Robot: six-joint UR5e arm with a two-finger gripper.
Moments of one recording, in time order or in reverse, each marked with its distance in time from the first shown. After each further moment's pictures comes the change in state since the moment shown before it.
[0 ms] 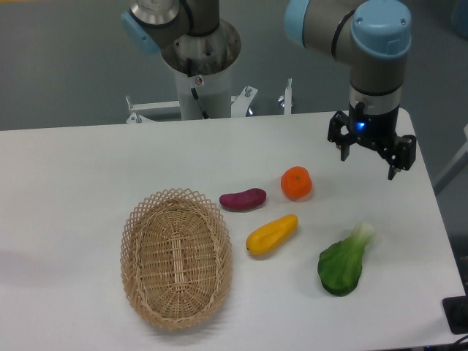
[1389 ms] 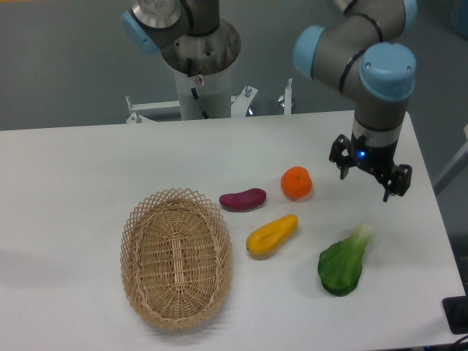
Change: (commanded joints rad) arm 0.006 -0.205 -0.009 0.164 0.002 0.084
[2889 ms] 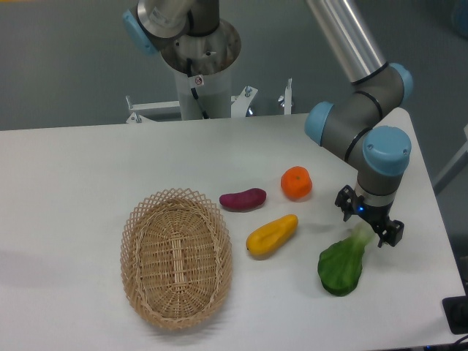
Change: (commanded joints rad) arm -0.015 -0.181 -0.014 0.198 0.000 0.087
